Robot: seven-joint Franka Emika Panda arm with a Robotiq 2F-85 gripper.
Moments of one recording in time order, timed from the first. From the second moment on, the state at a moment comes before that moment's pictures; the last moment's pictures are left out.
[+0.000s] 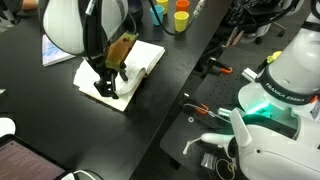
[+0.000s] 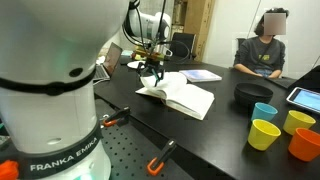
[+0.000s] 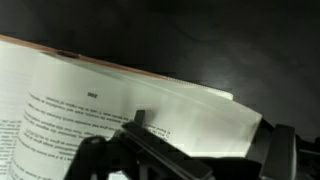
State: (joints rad) arm 0.28 0.45 0.23 -2.21 -0.02 2.46 0.02
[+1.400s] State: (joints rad) arm 0.22 0.36 0.23 -2.22 0.07 2.40 0.00
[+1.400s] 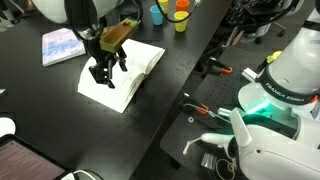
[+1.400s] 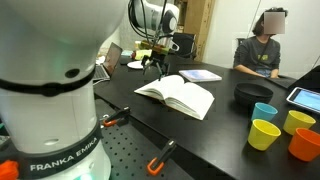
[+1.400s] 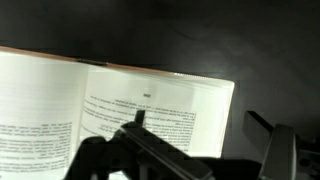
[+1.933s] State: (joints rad) arm 0.22 0.25 0.10 -2.23 -0.09 2.39 0.17
